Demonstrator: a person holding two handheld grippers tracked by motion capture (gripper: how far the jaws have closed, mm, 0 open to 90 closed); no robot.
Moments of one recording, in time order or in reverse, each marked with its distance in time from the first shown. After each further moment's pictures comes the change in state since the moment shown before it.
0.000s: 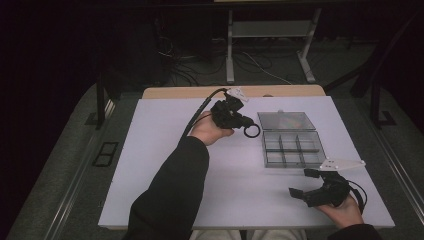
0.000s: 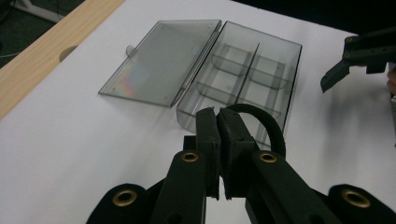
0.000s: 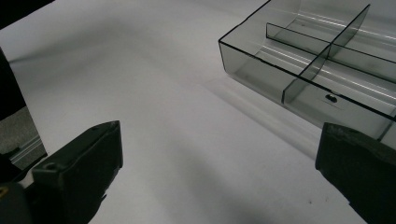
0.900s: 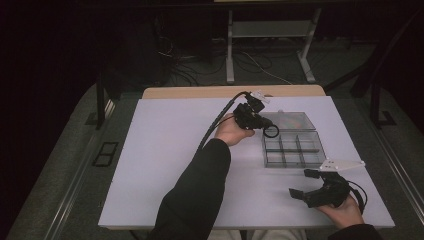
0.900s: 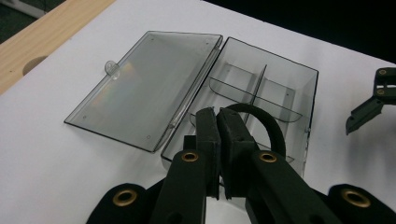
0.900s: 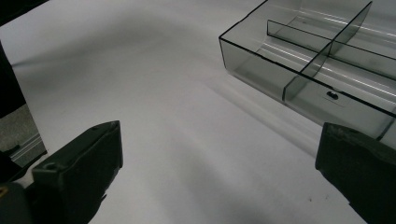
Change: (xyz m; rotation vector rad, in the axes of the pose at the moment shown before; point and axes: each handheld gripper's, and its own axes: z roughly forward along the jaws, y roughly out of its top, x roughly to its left) left arm 0.001 0.015 0.066 -0.010 -0.018 -0.051; right arm 0.000 -0.001 0.000 0.007 0.005 -0.002
